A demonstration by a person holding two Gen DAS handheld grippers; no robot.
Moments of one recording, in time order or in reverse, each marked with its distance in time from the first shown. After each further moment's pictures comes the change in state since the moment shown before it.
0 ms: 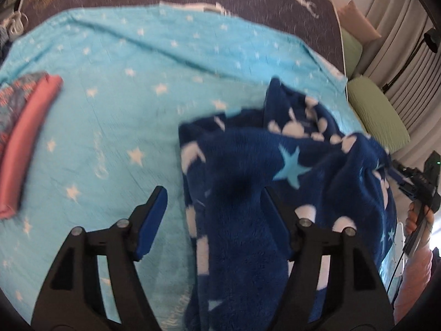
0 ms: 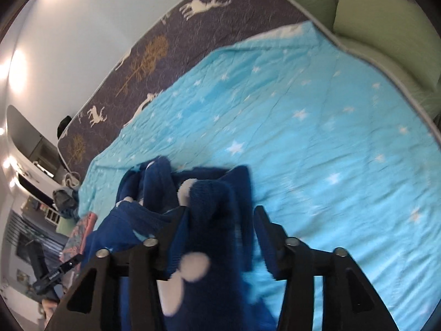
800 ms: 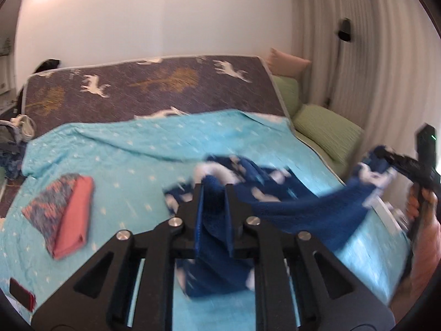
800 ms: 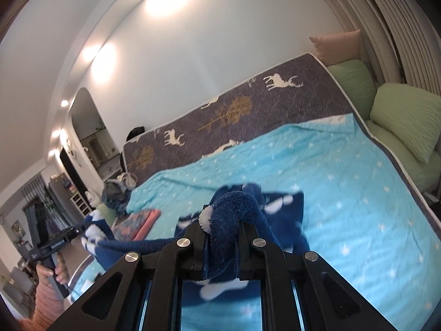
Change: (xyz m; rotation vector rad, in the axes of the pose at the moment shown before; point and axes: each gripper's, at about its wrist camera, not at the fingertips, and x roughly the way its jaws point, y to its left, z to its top) left arm -0.240 -0.068 -0.067 0.291 -0.476 -0.012; right arm -0.232 0.105 -0.092 -0.271 -0.311 0.206
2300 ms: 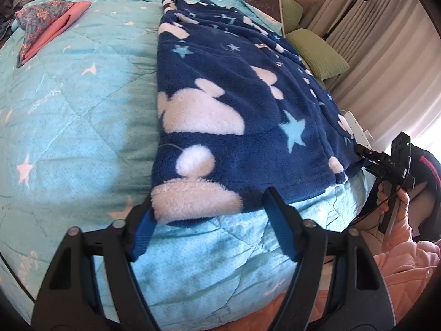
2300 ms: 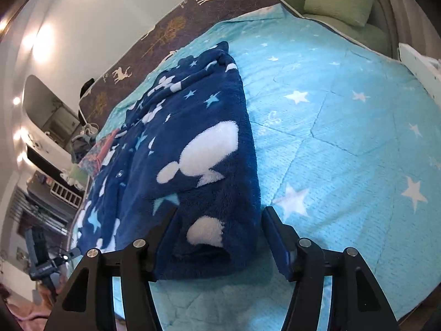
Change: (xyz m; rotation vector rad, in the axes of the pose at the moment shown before) left arm -0.082 -0.009 -0.290 -0.237 0.496 -0.213; right arm -0.086 -0.050 -0.256 0.235 0.373 -0.173
